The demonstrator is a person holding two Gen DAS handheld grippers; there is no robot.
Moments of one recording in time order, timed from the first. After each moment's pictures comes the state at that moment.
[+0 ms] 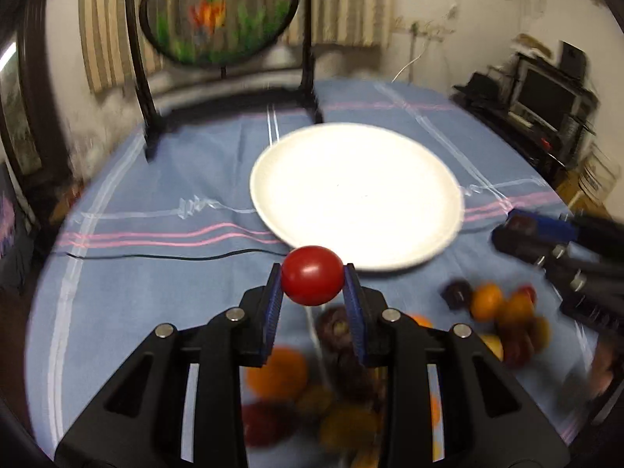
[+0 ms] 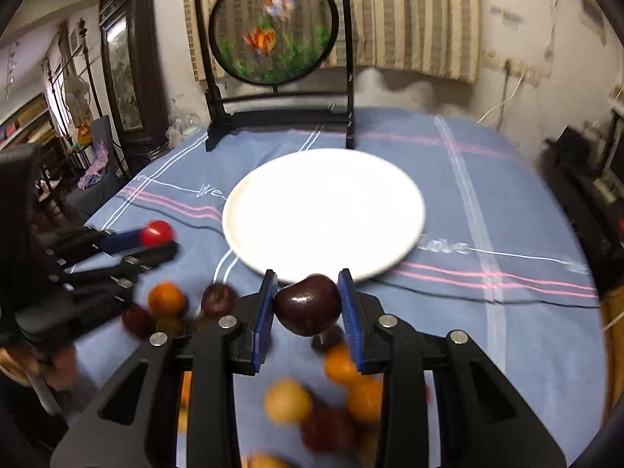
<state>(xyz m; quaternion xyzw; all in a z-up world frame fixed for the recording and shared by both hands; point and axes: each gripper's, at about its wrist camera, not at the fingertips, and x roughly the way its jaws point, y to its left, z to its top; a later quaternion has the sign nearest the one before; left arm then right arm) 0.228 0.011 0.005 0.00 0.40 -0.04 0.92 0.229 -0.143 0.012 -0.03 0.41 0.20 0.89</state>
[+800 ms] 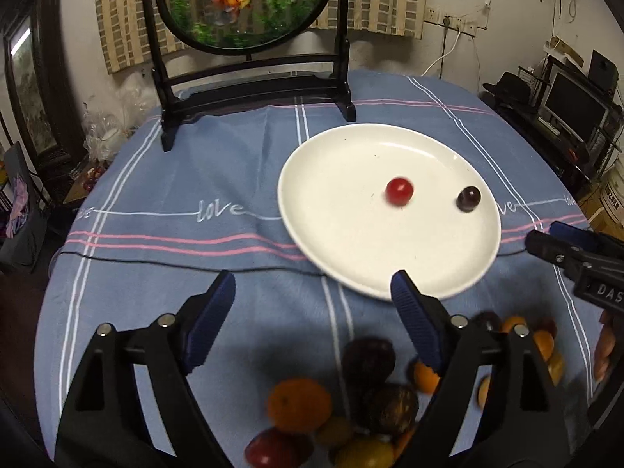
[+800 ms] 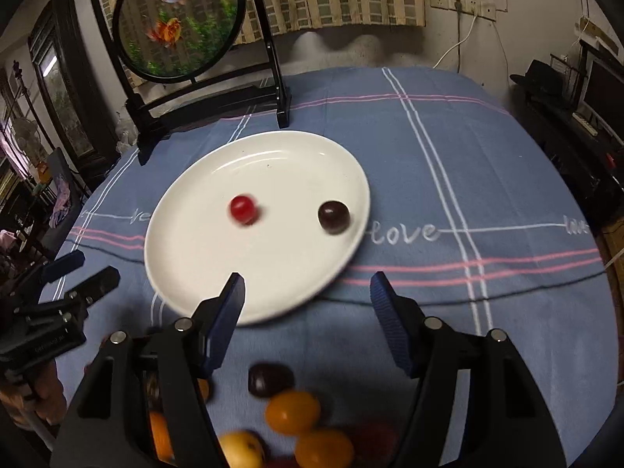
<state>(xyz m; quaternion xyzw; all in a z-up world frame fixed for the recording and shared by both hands) 0.240 0.026 0.013 0.00 0.41 0.01 0.91 0.254 -0.190 0.008 0.02 0.44 0.13 0.89</state>
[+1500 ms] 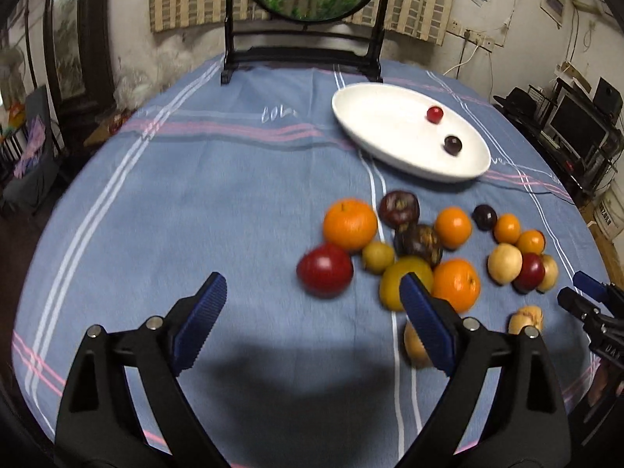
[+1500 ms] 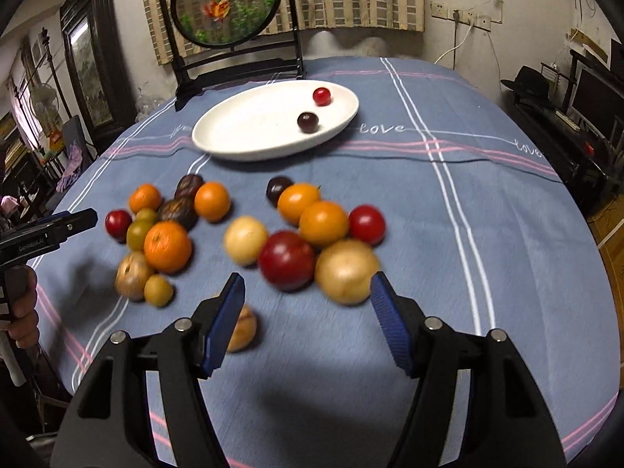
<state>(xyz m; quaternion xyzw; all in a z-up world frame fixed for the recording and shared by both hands) 0.101 0.063 -0.023 -0.07 0.42 0.03 0.90 0.088 -0.205 -0.022 -0.01 0.42 0.15 0.89</state>
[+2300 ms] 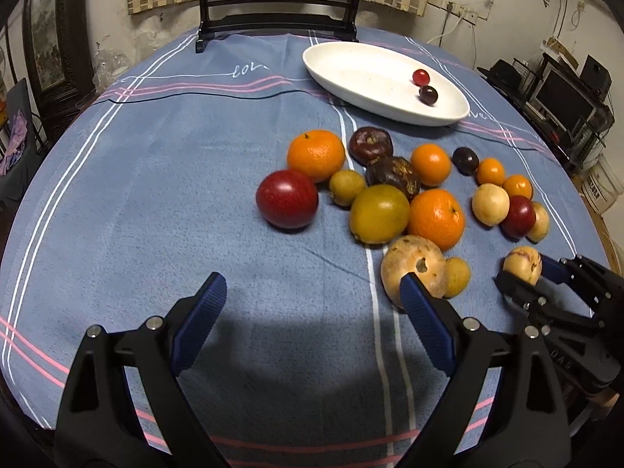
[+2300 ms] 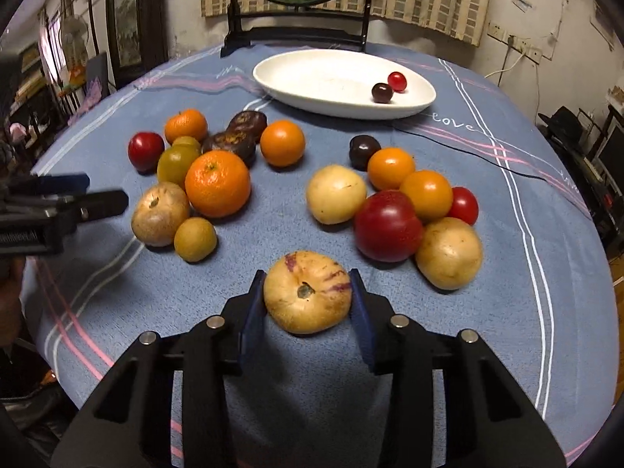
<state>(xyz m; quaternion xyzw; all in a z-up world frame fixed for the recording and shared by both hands) 0.086 0.042 -0.050 -0.06 0.45 0.00 0.89 0.083 -0.149 -0.058 -0.09 0.44 0.19 0.87</state>
